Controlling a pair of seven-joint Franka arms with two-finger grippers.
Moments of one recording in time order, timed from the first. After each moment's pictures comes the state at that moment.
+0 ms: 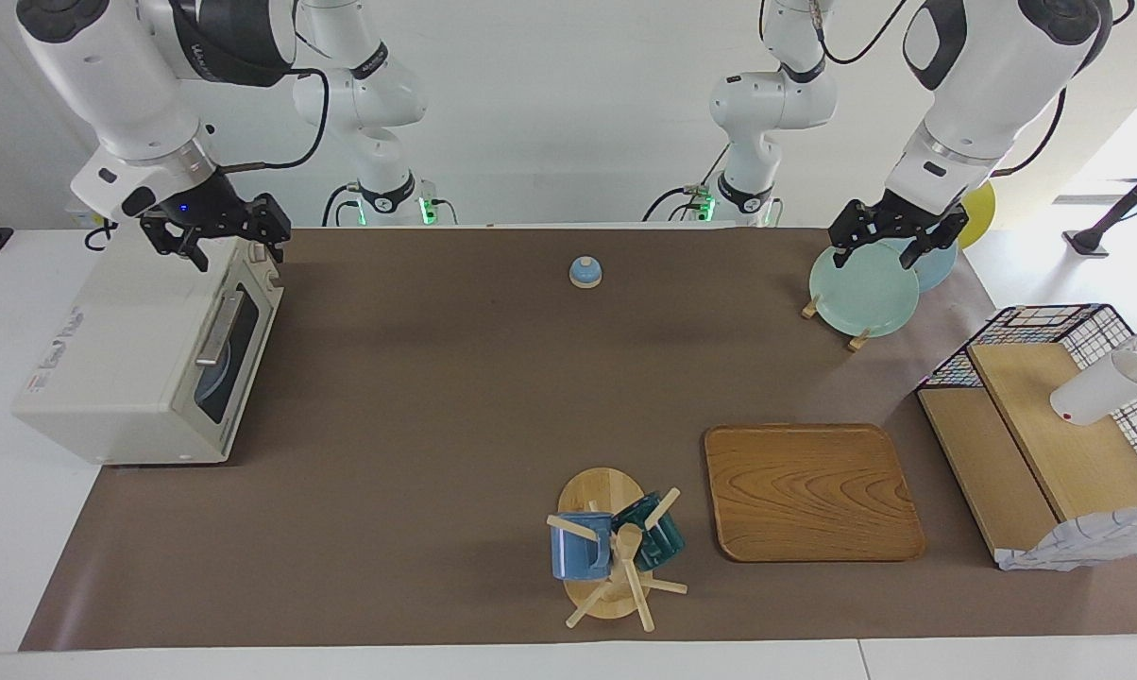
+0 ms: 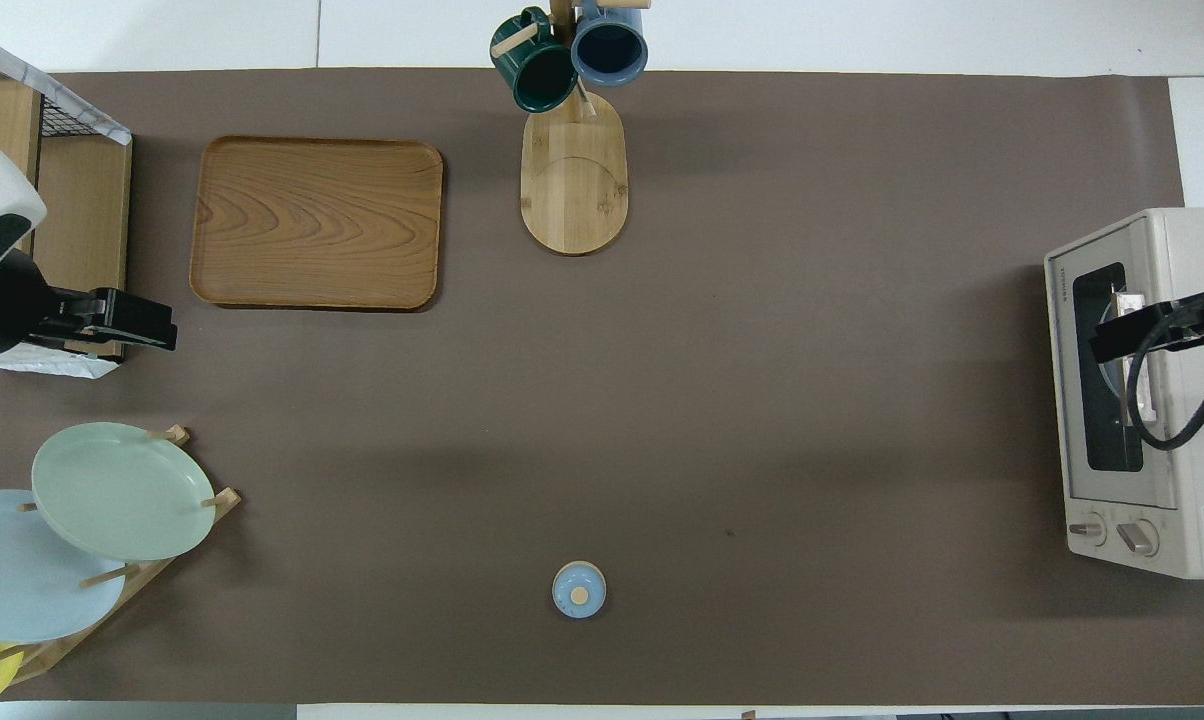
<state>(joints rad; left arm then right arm) -0.06 -0.06 -0.06 -1.70 -0.03 1.60 -0.02 0.02 -0.04 -0.08 -1.67 -0.05 1.55 -0.21</state>
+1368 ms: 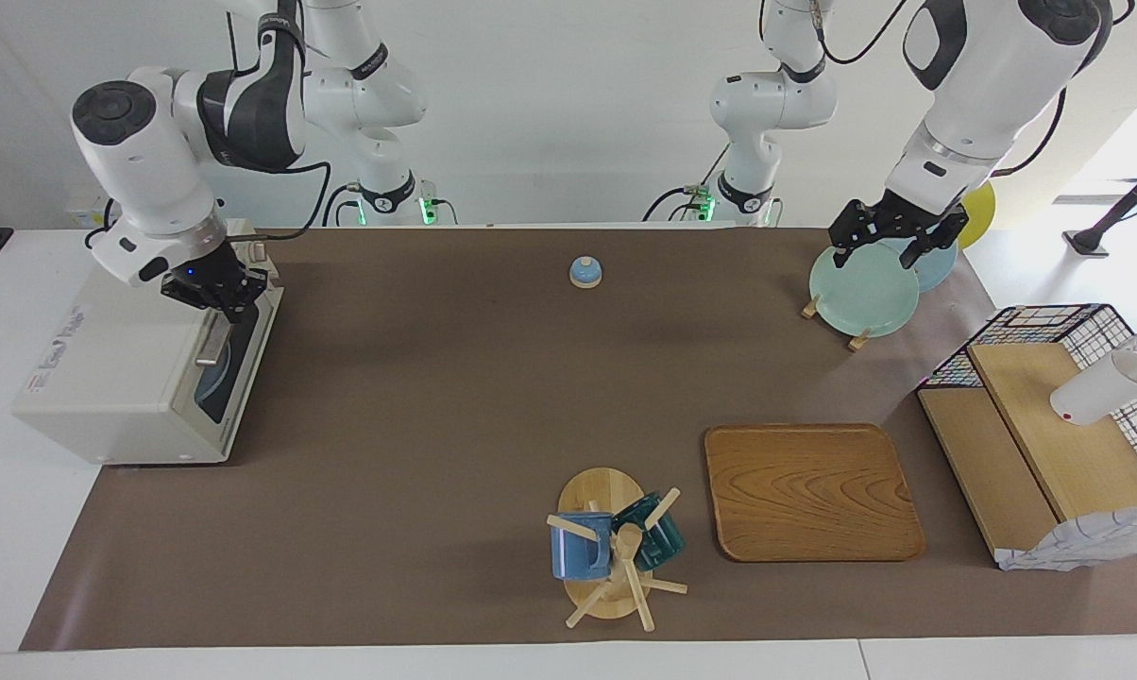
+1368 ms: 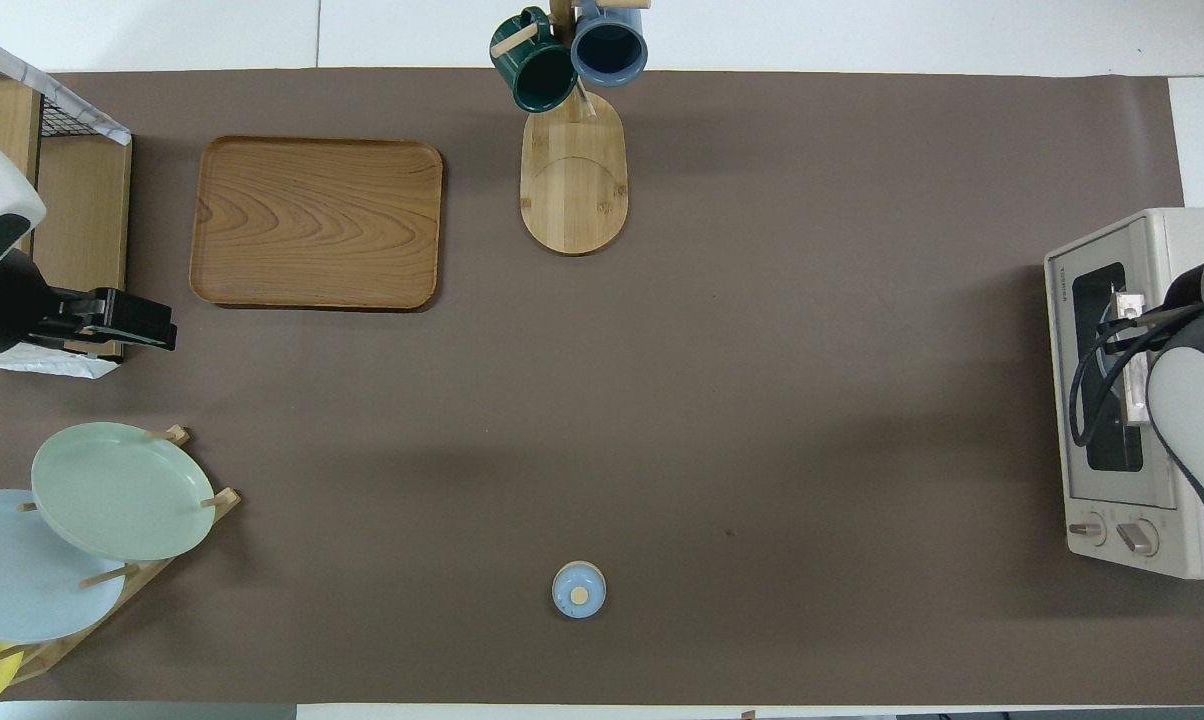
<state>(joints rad) -0.06 -0.06 -0.06 -1.70 -0.03 1.60 -0.02 -0.01 -0.02 -0.10 -1.91 -0.17 1.84 -0.21</state>
